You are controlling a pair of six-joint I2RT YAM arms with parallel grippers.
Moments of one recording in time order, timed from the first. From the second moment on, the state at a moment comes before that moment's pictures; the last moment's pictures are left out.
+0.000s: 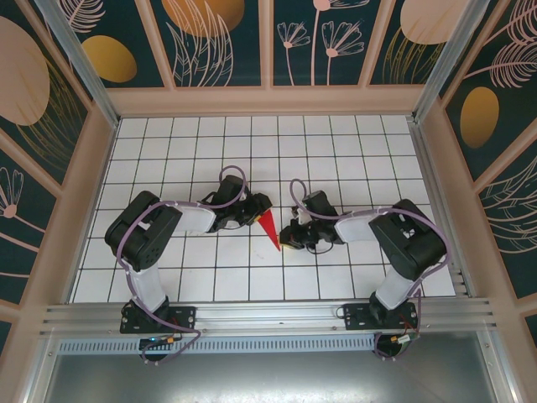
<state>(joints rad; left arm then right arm) -0.60 1.85 0.81 0.30 0.36 -1.18 0.62 1.67 0.61 0.08 -0.64 0.81</state>
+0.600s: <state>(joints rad) -0.60 1.85 0.81 0.30 0.36 -1.18 0.65 1.67 0.74 0.13 -0.60 0.88</state>
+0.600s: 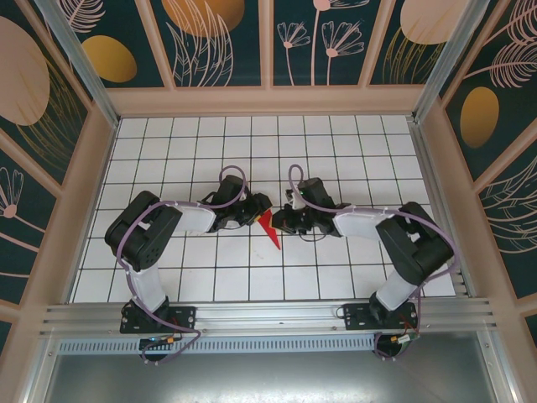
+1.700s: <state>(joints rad) -0.60 1.85 0.82 0.29 0.36 -1.18 0.69 1.63 0.53 0.18 -0.61 0.88</state>
